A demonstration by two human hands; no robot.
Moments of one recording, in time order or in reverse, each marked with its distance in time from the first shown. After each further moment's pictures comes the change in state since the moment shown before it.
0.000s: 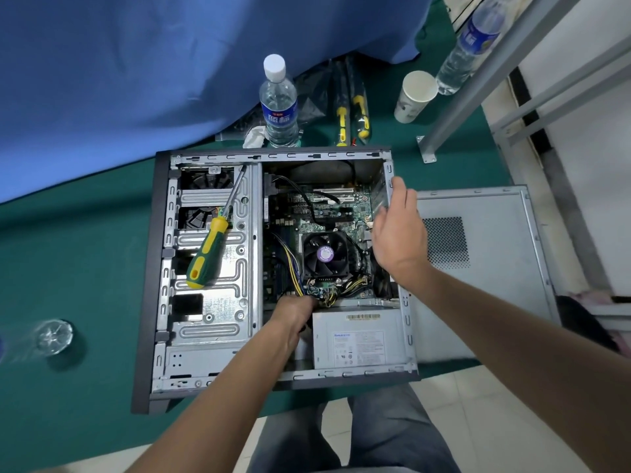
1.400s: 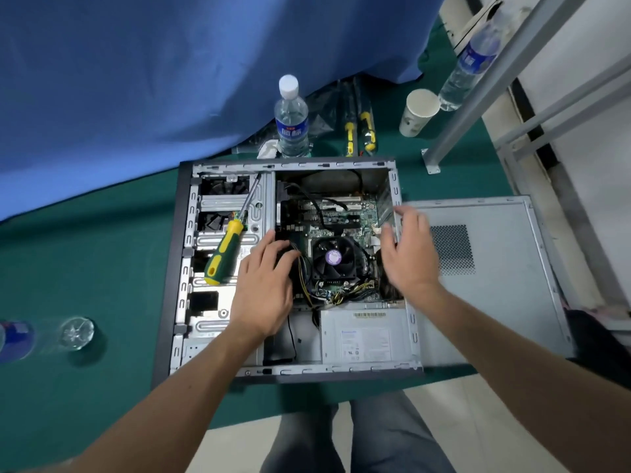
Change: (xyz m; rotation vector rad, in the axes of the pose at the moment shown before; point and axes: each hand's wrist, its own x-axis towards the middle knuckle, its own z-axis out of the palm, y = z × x) left_hand -0.011 0.002 -0.072 1.046 0.636 1.244; right_hand -0.029 0.003 -0.009 0.158 0.035 -0.020
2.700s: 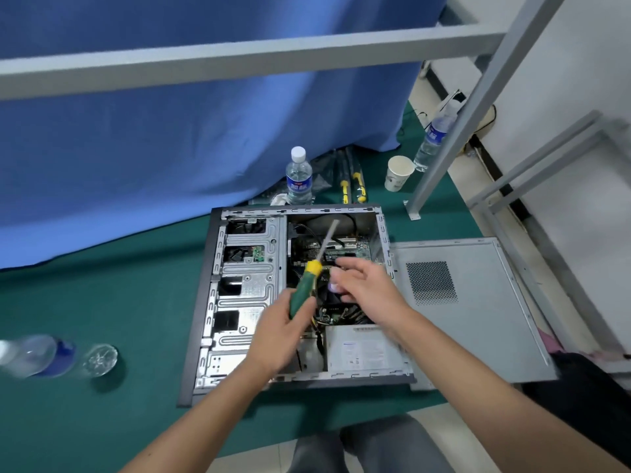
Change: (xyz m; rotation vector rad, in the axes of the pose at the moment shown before) left_hand -0.046 0.043 -0.060 -0.827 -0.081 -0.327; right_hand -0.061 -0.081 -0.052 0.772 -0.500 0.211
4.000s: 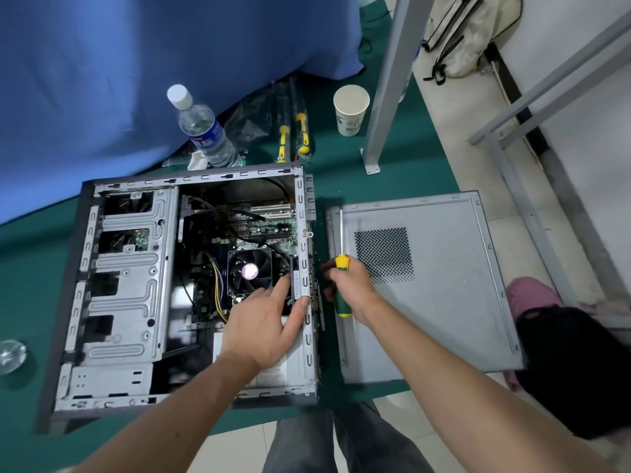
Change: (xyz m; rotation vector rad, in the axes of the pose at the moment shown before) left_hand 0.053 0.025 0.147 0.894 -0.068 0.176; right_hand 0.090 0.147 -0.121 0.180 0.105 0.422
